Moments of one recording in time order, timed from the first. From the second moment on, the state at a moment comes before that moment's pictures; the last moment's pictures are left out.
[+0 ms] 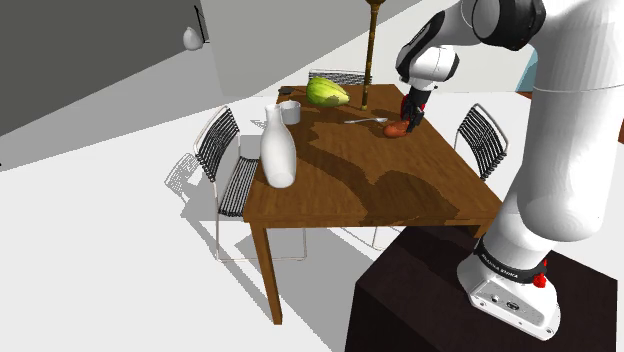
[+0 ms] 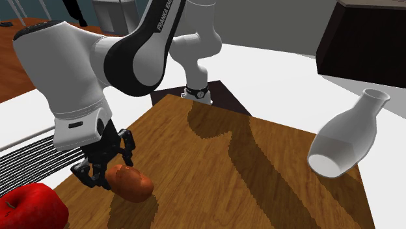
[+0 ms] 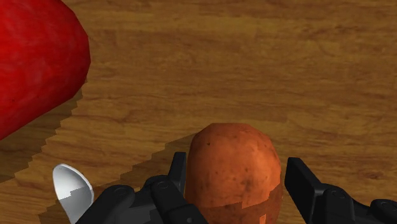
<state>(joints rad) 0.15 0.28 -0.88 -2.08 0.45 2.29 -1.81</state>
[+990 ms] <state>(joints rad) 0.21 0.16 -0.94 -2.02 0.31 2.16 -1.70</state>
